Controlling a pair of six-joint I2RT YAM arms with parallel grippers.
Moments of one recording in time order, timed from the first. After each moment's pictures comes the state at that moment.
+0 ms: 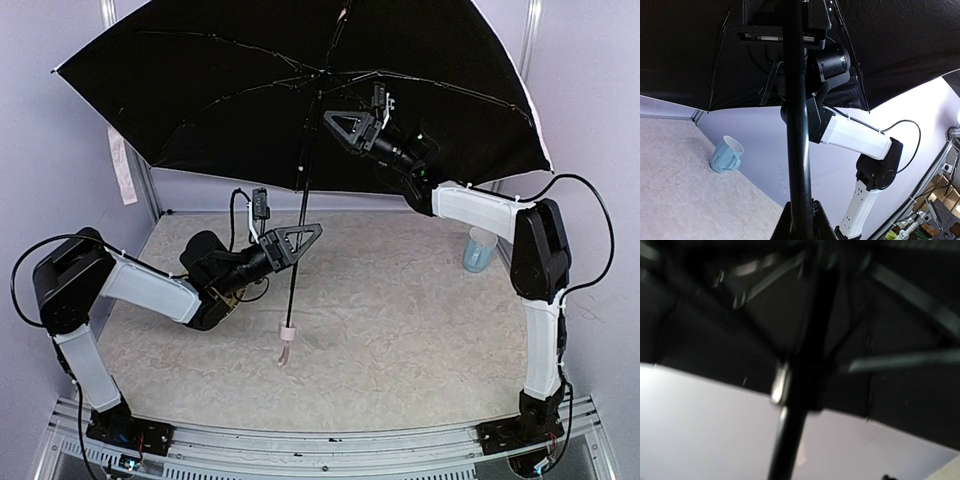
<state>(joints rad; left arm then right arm) -0.77 1.78 0.81 1.35 0.39 -0.87 0.53 2.11 1.84 0.86 -0.75 0.96</state>
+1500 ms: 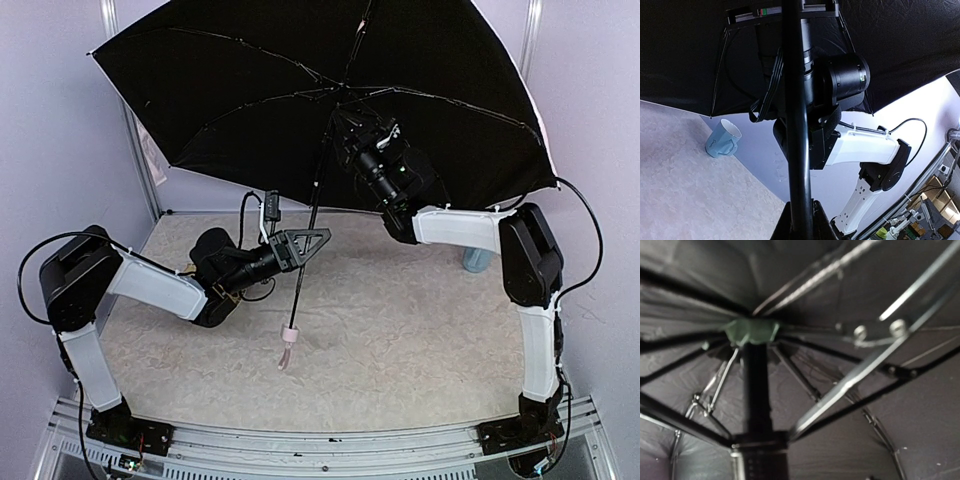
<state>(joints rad) -0.78 1.81 0.86 1.28 0.42 -0.92 0.65 2.13 1.68 1.09 -0.11 1.30</state>
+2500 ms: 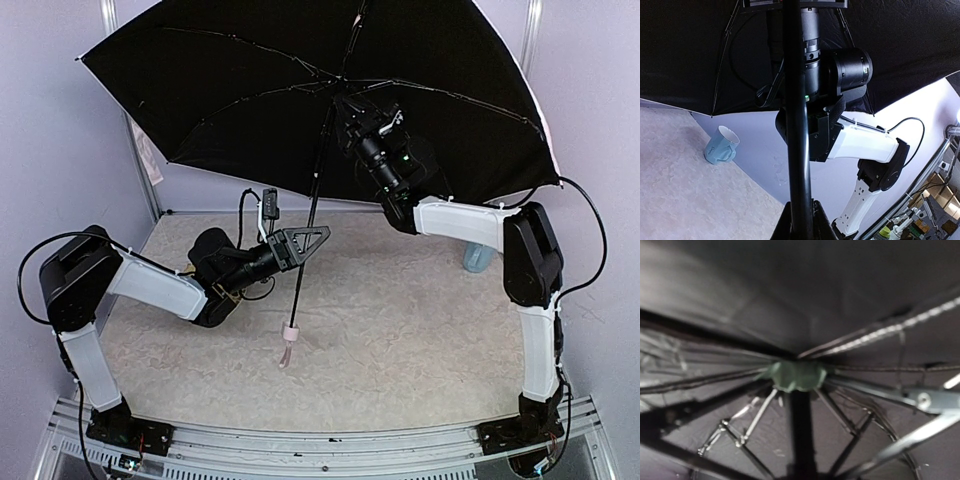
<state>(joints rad) -0.78 1.81 0.86 1.31 0.42 -0.89 0.65 2.13 1.77 1.08 -0.12 1.29</state>
